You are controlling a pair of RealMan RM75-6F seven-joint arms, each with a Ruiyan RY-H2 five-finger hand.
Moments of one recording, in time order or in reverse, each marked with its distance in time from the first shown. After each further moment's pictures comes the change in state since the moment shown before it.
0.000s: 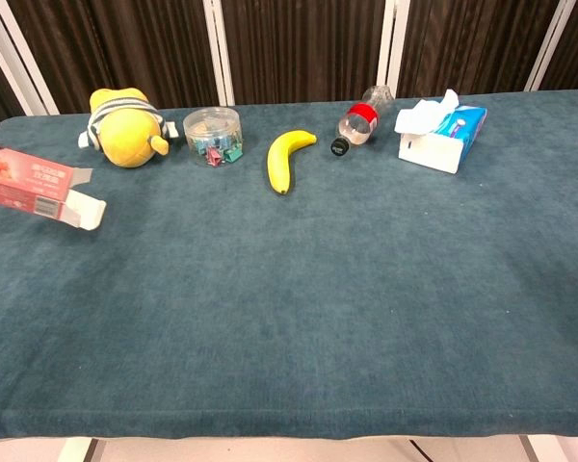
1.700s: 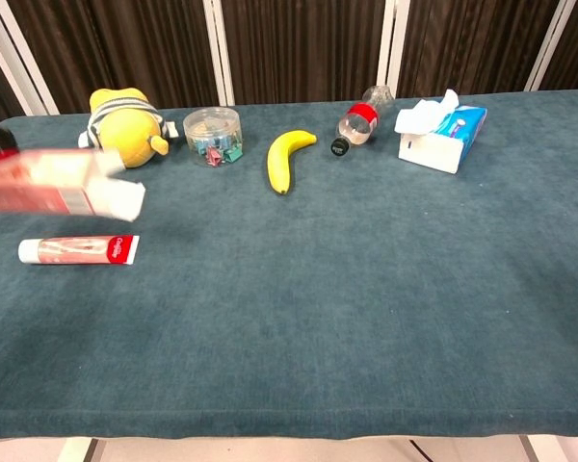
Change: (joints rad) left arm 0.164 0.132 0.047 -0.001 0.369 -0.275 -0.617; right arm 0.007 -0.003 -0.005 -0.007 0.009 -0.026 -0.025
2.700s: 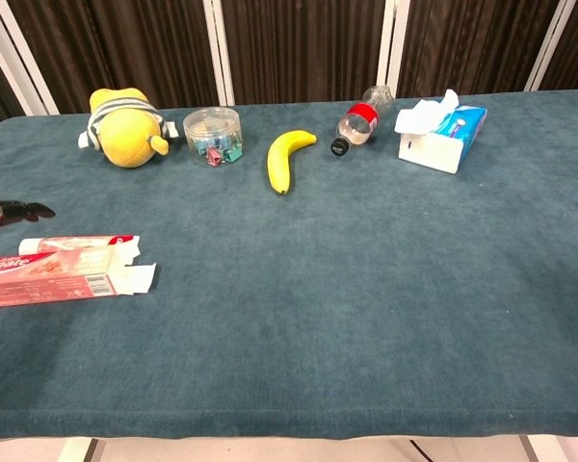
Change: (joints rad) left arm 0.070 -0.039 0.018 0.049 -0.007 -0.147 -0.104; right arm 0.008 0.002 0.003 -0.005 0.017 -0.020 -0.006
